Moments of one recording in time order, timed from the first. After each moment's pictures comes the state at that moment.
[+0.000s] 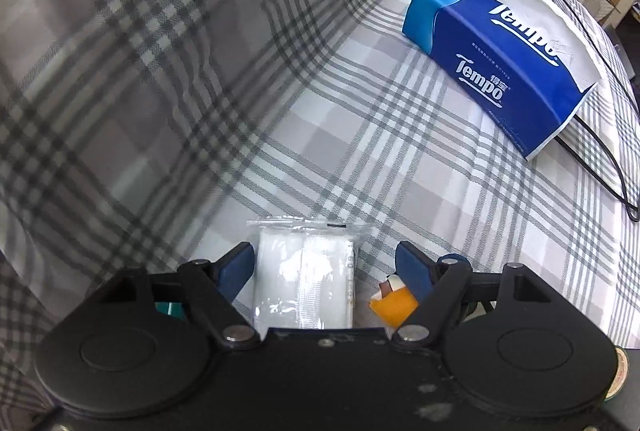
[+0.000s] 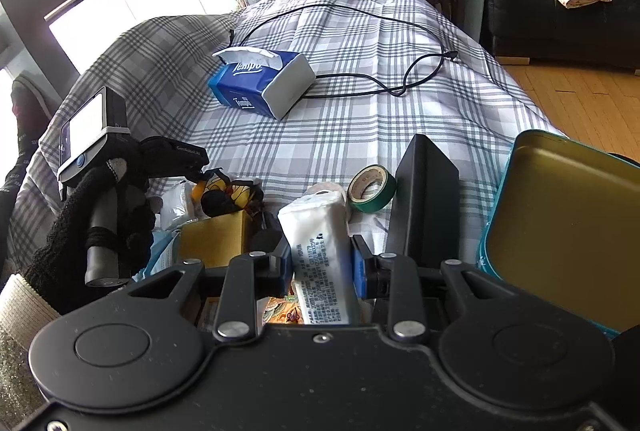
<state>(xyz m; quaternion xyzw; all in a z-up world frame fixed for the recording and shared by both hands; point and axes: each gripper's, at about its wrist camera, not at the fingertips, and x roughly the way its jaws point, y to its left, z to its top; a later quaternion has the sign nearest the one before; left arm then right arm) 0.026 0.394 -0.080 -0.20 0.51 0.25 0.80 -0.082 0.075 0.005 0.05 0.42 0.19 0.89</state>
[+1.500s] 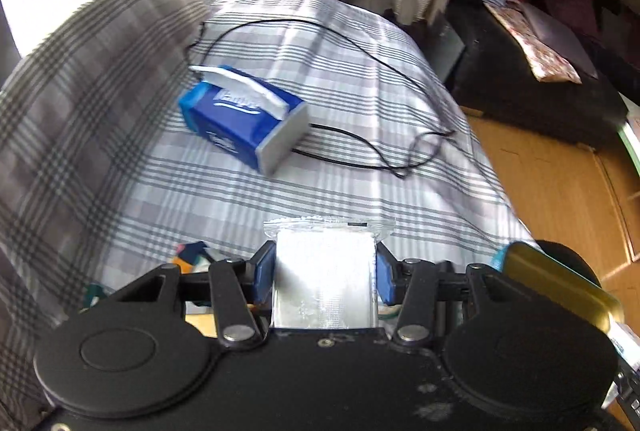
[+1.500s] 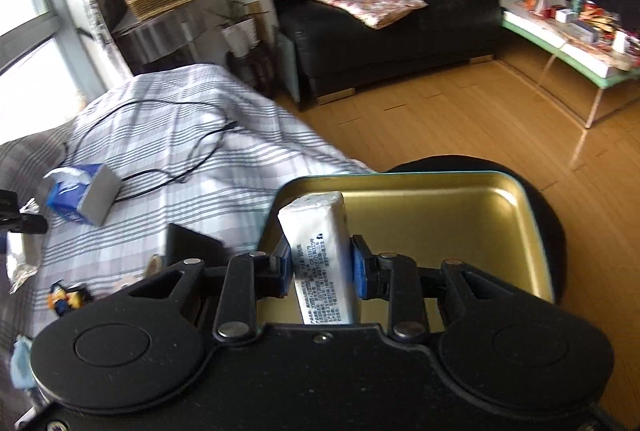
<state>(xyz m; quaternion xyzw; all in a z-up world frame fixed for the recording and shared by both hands) -0.004 0.197 0.064 -0.09 0.45 0.07 0.89 -0.078 -0.066 0.015 0.12 0.36 -0.07 0.92</state>
